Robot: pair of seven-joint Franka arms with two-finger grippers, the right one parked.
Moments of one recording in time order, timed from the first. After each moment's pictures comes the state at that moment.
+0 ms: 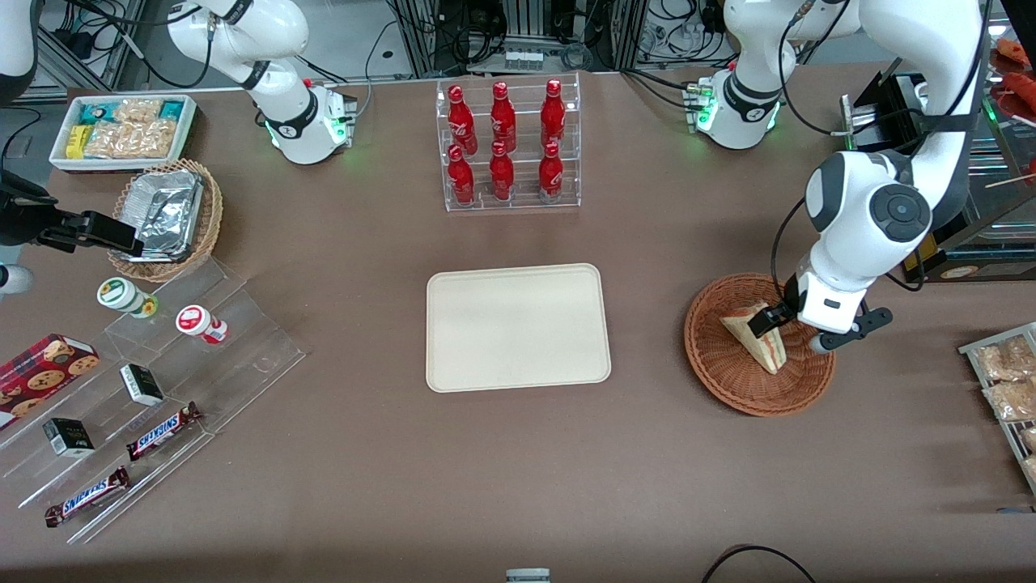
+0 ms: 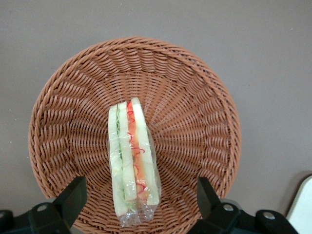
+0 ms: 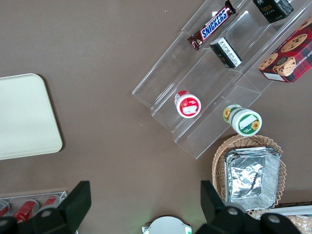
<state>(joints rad) -0.08 0.14 -0.05 -2.20 0.02 2.41 -0.55</state>
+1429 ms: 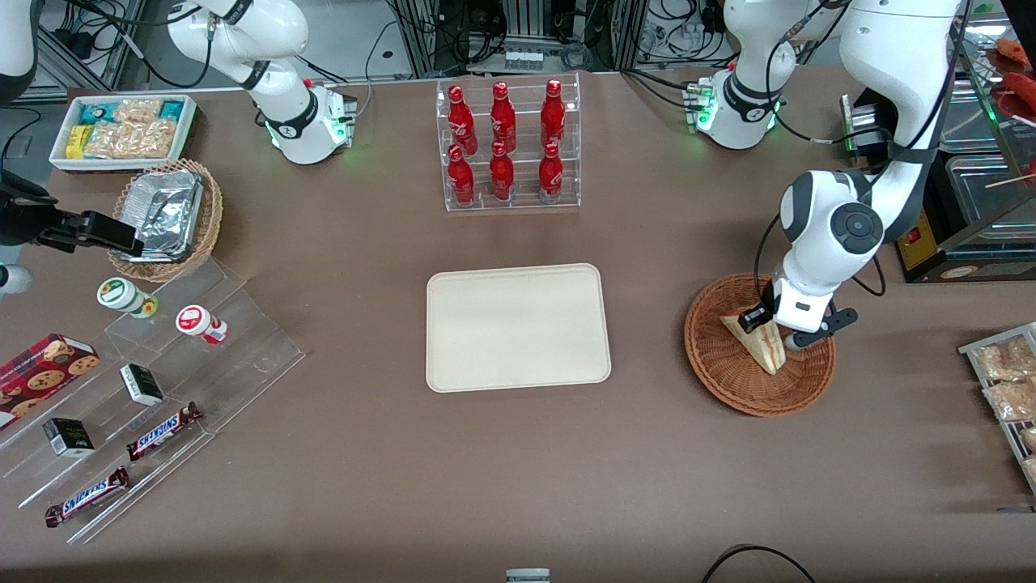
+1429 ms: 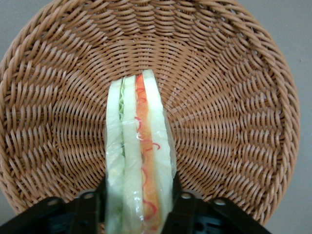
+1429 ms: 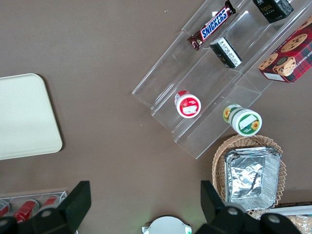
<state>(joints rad) -0.08 0.23 -0.05 -2.31 0.02 2.60 -0.58</state>
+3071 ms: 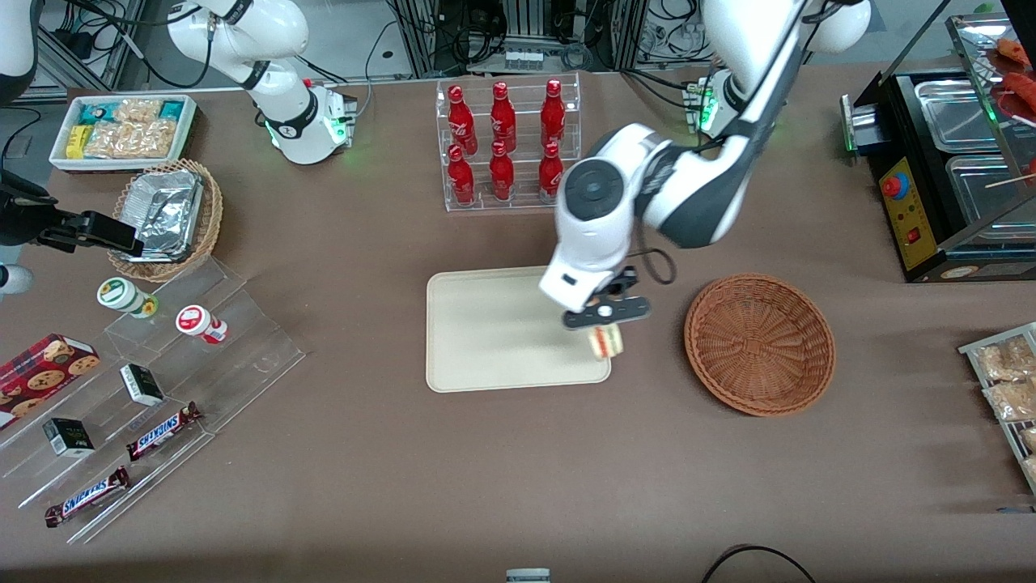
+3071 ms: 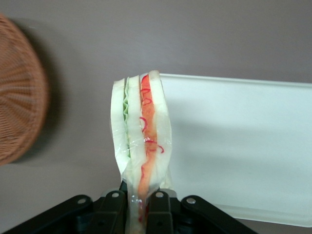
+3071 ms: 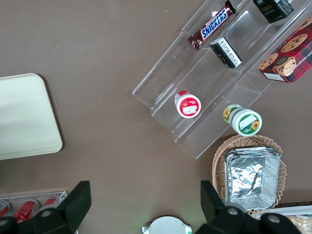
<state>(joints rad) -0.63 0.51 -0.09 -1.49 0.10 1.92 -0.86</state>
